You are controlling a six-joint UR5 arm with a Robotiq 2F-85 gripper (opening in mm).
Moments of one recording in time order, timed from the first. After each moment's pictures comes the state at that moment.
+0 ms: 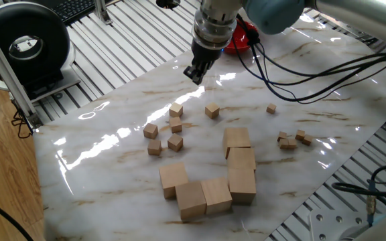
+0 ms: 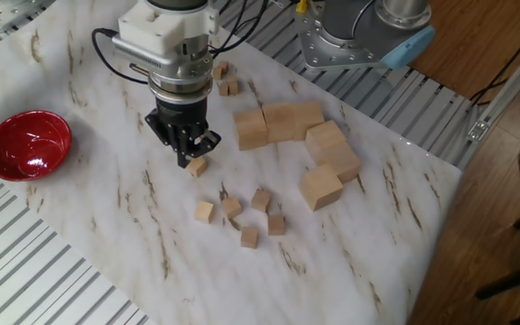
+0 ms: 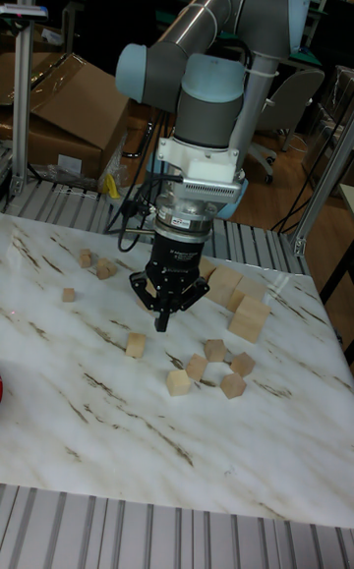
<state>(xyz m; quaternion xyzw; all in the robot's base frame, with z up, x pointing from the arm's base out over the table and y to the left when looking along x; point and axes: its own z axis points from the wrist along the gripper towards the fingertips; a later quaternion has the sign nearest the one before) 0.555 0.003 0.109 -0.11 0.99 0.00 0.09</state>
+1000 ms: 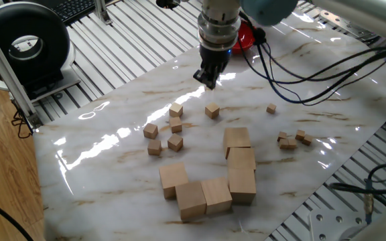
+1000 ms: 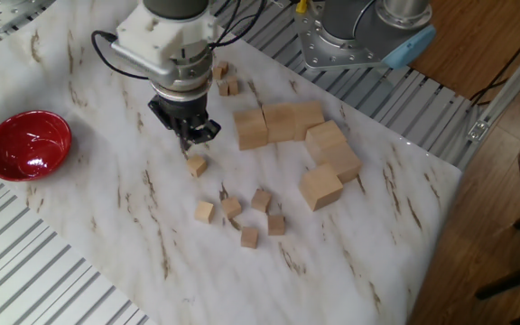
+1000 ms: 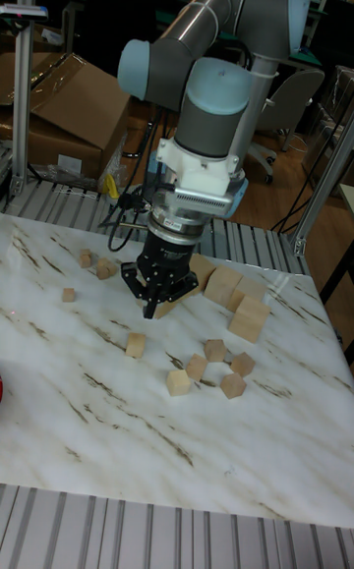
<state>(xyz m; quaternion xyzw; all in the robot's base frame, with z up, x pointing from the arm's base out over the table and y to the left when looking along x) 0.526 -0.012 0.098 -0.05 1.00 -0.01 0.02</state>
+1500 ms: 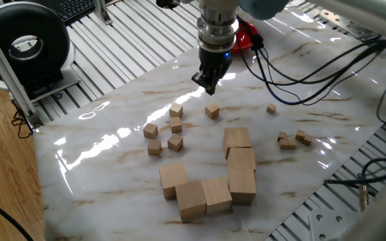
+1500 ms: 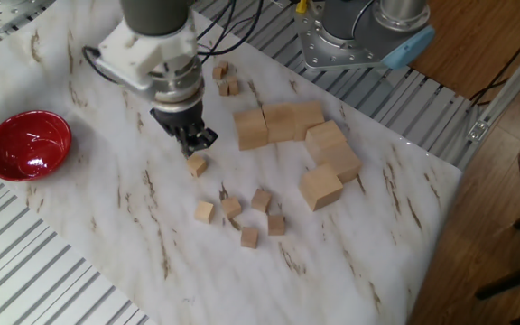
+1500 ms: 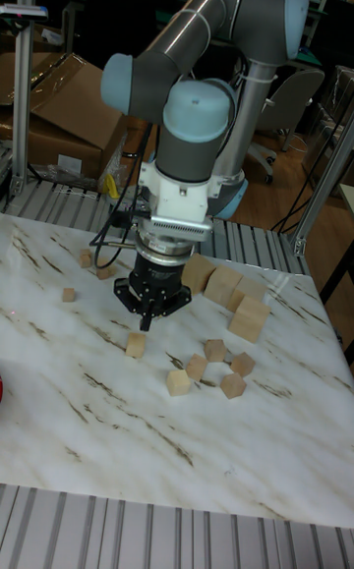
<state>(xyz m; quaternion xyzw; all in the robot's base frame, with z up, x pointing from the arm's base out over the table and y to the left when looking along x) 0.536 -0.014 0.072 -0.04 1.00 0.02 0.00</state>
